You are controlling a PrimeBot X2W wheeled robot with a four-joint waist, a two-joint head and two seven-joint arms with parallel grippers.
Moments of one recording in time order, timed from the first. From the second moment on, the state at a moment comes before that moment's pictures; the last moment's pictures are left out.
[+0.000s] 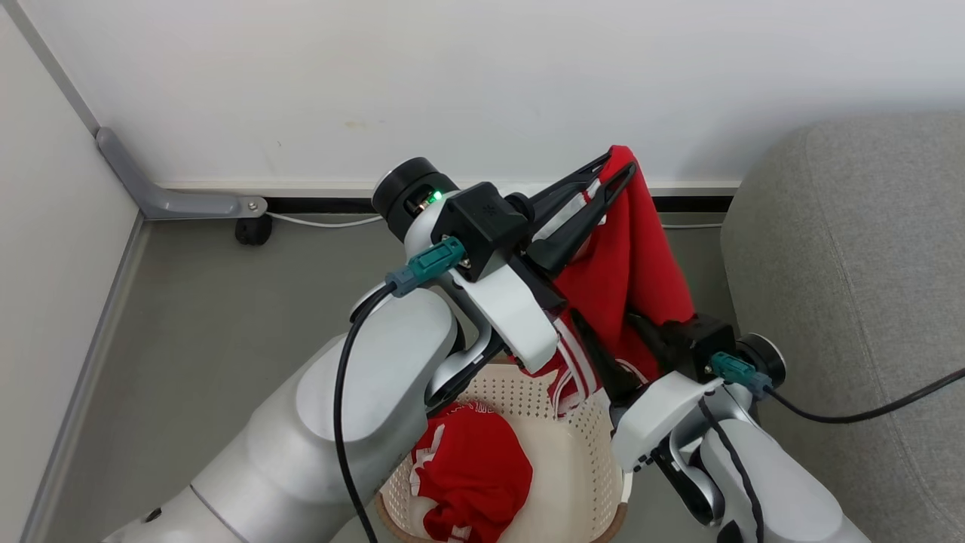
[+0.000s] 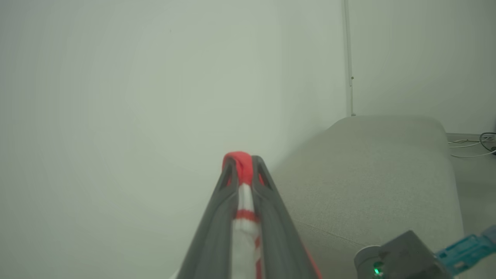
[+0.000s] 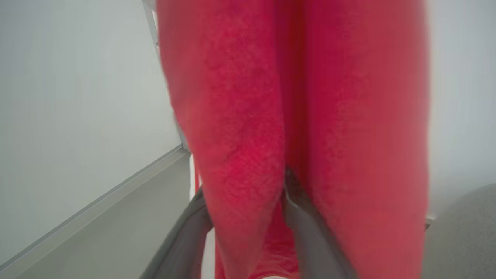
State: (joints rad) left arm -0.83 0.06 -0.84 0.42 -0.49 -0.13 -0.26; right arm -0.49 -0.07 0.56 0.63 0.31 0.13 -0.26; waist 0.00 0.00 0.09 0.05
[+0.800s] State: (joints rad) left arm -0.74 0.10 -0.83 0.48 -0.56 -0.13 -0.26; right arm -0.44 -0.08 0.41 0.46 0.33 0.13 -0.26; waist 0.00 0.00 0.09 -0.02
